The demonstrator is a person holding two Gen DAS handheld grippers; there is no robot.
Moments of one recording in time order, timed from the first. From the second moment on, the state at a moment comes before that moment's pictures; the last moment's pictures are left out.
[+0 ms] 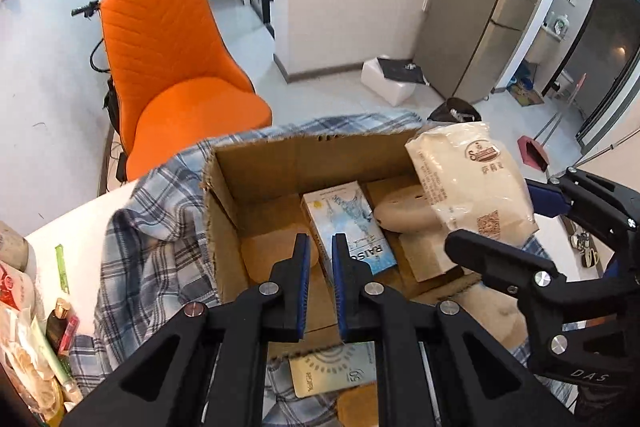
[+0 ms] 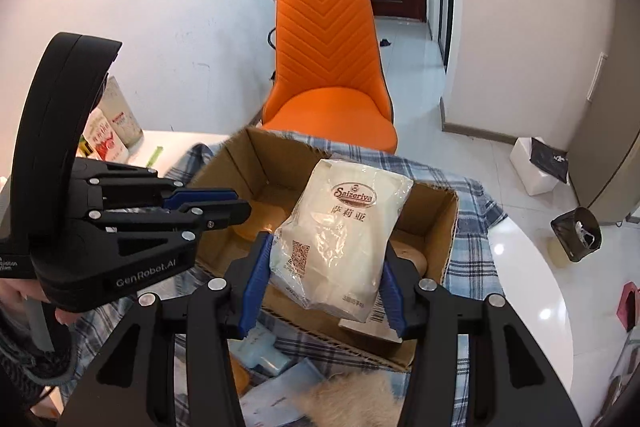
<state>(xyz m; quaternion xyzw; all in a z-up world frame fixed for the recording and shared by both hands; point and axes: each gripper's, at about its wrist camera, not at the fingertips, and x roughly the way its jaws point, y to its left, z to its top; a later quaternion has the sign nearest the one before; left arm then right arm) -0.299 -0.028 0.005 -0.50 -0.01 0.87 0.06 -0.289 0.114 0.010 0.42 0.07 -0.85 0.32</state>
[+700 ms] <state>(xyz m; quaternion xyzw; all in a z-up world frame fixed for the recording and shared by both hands) -0.317 -0.023 0.001 -0.50 0.00 0.87 0.05 -0.313 0.094 -0.004 0.43 0.05 -0.83 0.34</state>
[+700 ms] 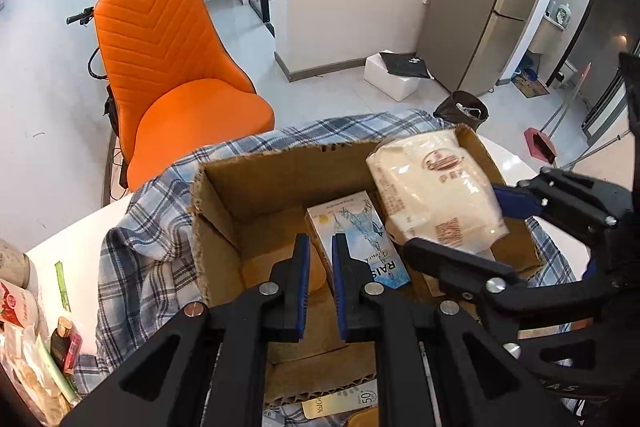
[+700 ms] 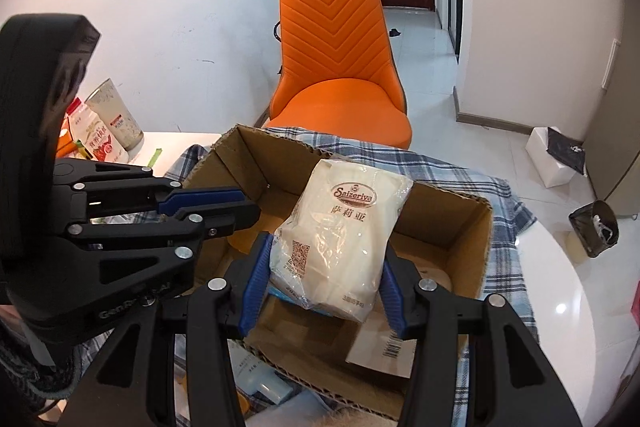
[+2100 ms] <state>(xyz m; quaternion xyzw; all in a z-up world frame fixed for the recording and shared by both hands) -0.306 -0.044 0.013 -0.46 -0.06 0.88 0.05 -0.280 0.126 0.008 0.39 0.07 -0.86 0.31</state>
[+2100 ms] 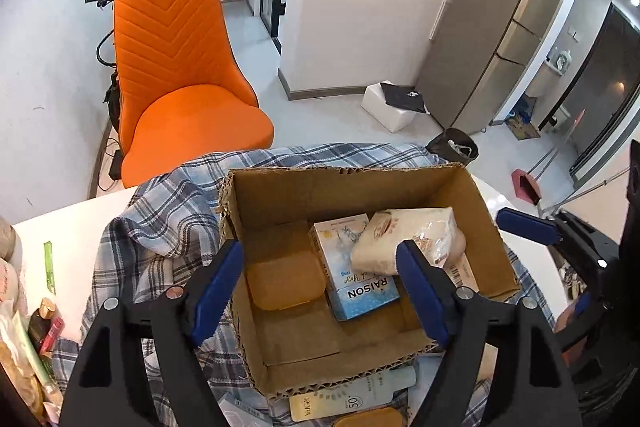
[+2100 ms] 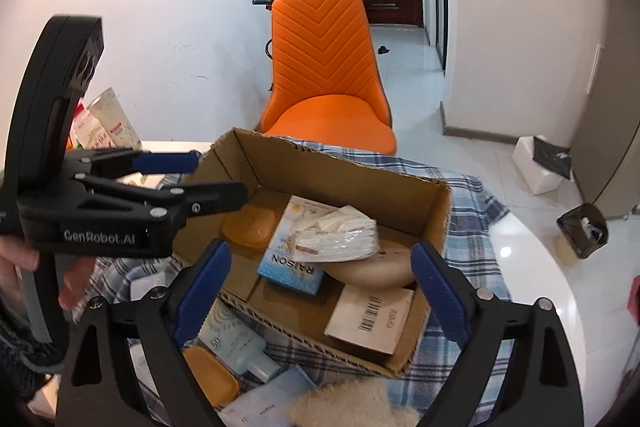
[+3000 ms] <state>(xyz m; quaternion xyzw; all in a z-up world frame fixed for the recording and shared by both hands) -0.276 -0.026 0.021 -0.47 -0.02 0.88 0.02 -0.251 0.157 0.024 0.37 0.04 -0.89 0.25</state>
